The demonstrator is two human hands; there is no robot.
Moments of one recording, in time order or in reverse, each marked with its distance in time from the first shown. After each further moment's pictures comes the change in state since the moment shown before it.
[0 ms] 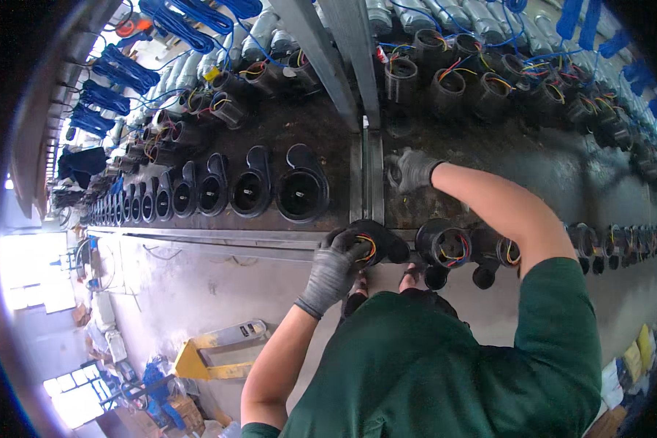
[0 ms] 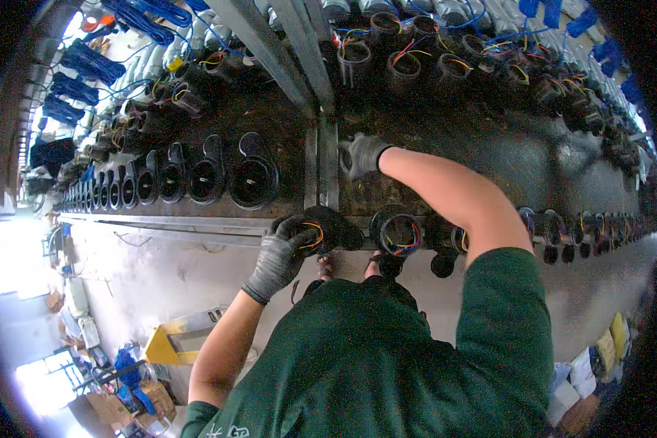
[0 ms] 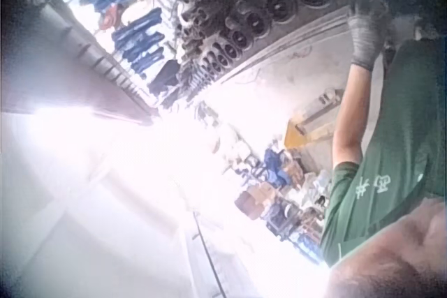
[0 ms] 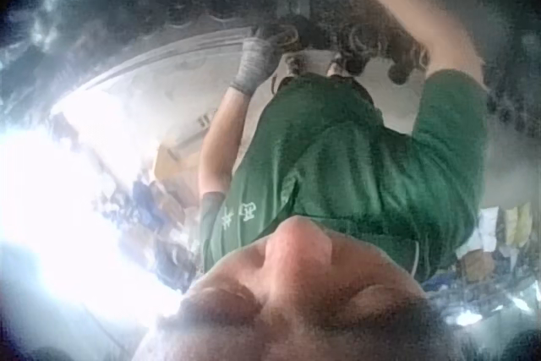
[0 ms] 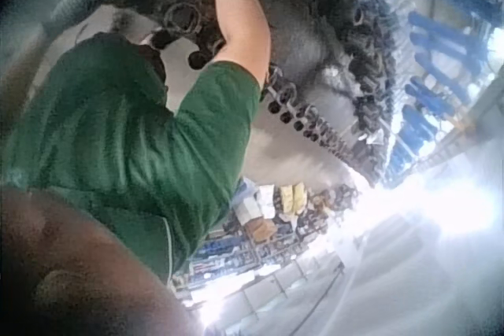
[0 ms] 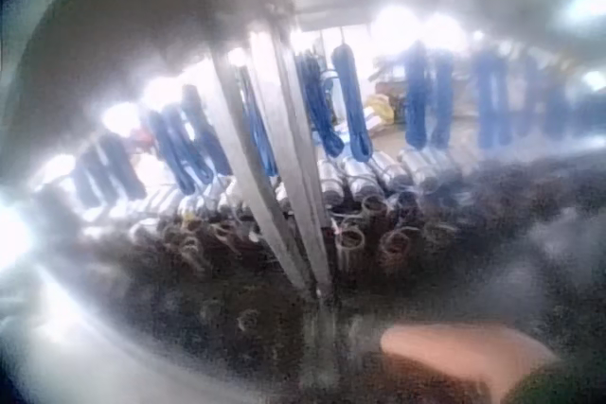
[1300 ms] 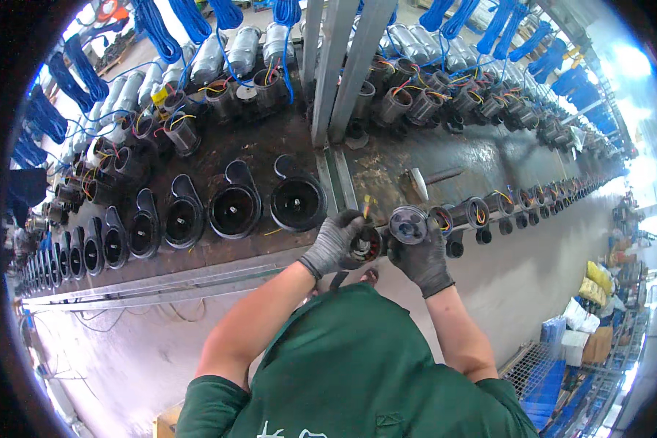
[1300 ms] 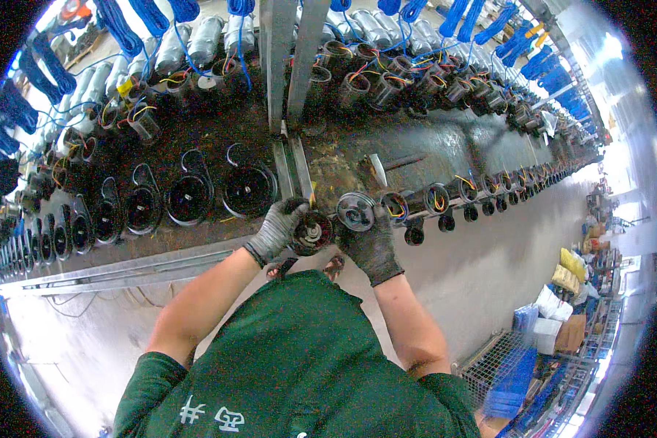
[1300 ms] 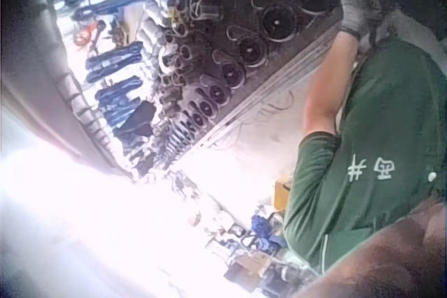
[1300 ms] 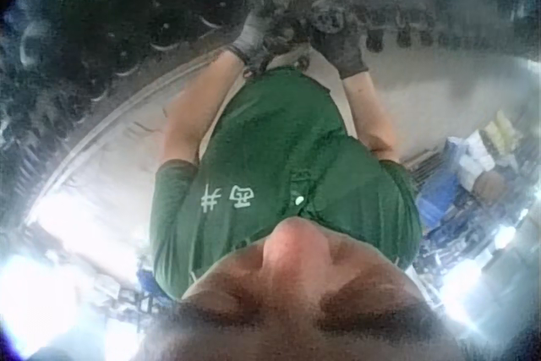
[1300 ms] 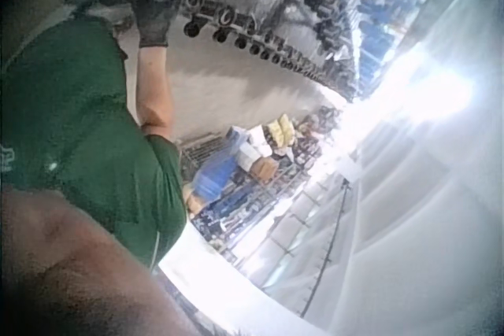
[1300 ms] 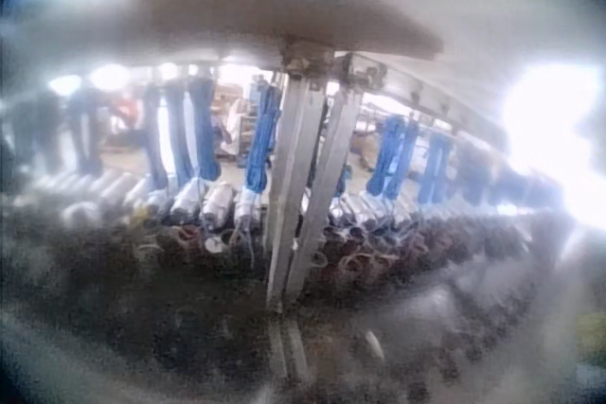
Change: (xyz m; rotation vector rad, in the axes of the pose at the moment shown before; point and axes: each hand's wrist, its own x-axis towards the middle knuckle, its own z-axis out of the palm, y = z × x) left_hand 0.037 -0.083 -0.001 -1.164 -0.244 -0.194; right_hand -0.161 -0.222 0.078 1.585 1.028 0.161
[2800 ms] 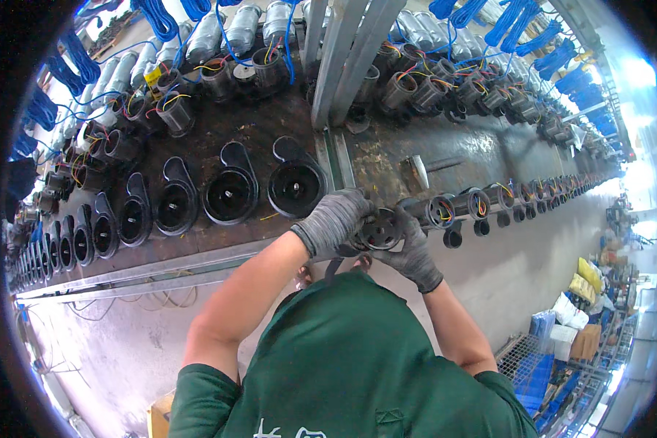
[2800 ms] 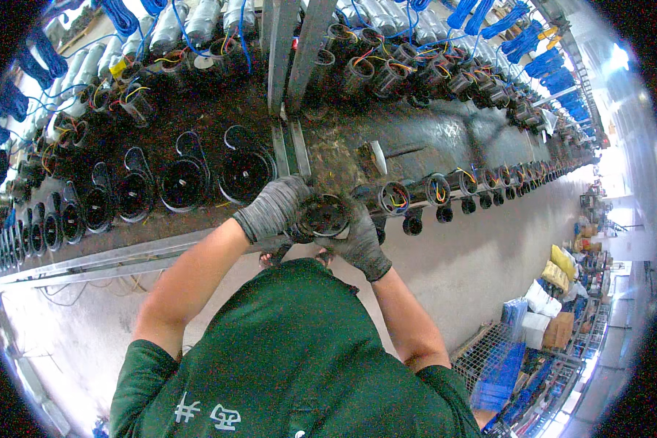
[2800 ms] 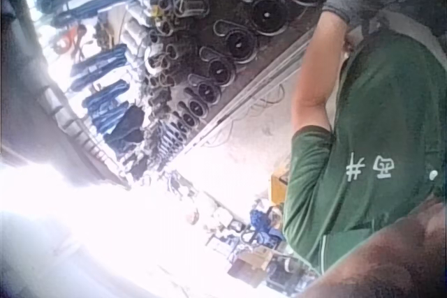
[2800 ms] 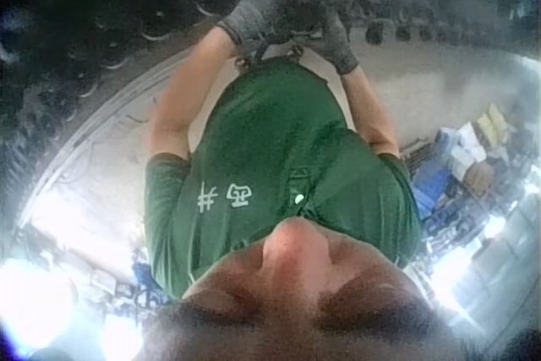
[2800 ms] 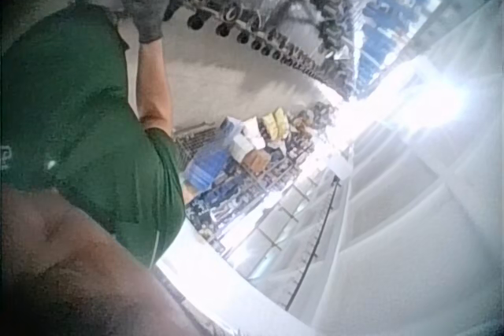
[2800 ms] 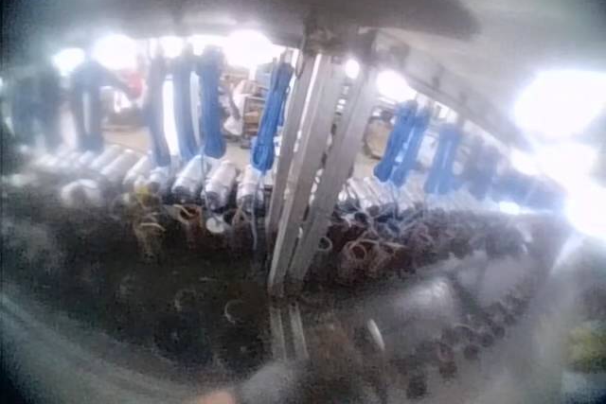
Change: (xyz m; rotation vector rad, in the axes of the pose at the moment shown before) left_hand 0.008 0.069 -0.027 1.048 -0.421 0.414; right_hand -0.013 -0.010 0.017 -0.737 -0.090 -0.304
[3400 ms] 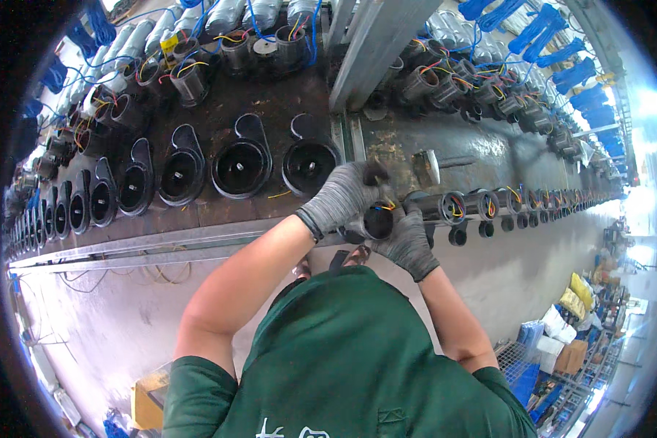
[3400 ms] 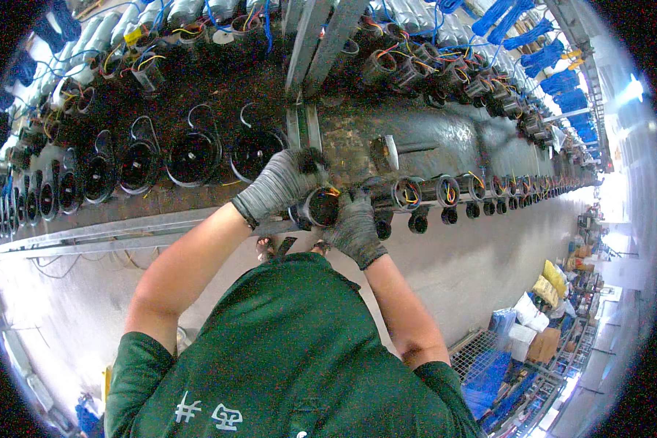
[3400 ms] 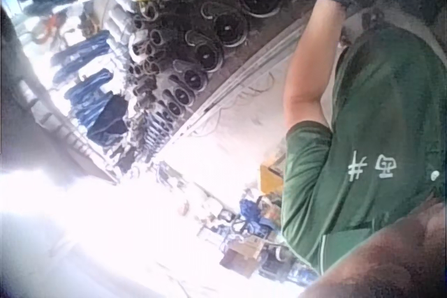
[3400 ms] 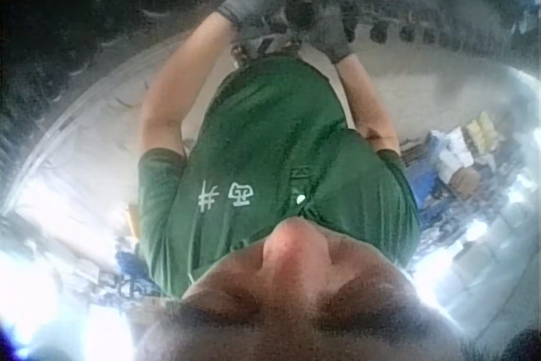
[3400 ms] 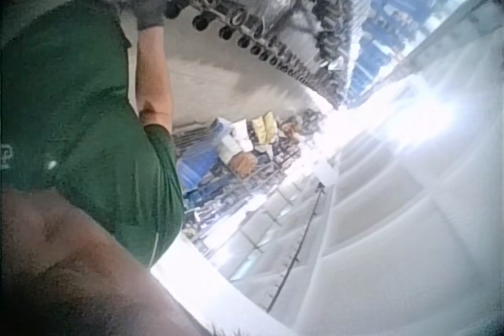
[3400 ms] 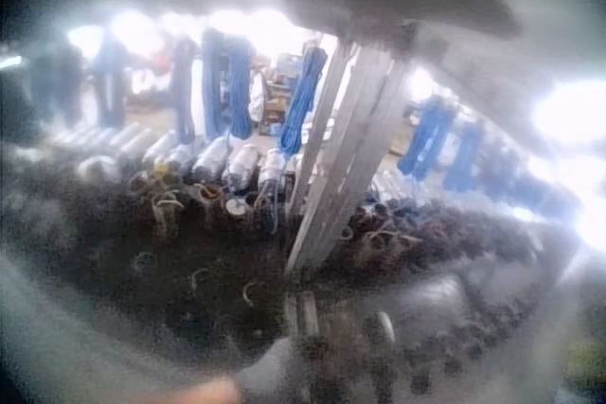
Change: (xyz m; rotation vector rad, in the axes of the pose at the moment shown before) left_hand -0.008 0.000 -0.005 -0.511 0.346 -0.295; right_hand 0.019 -0.011 0.033 -0.473 -0.160 -0.046
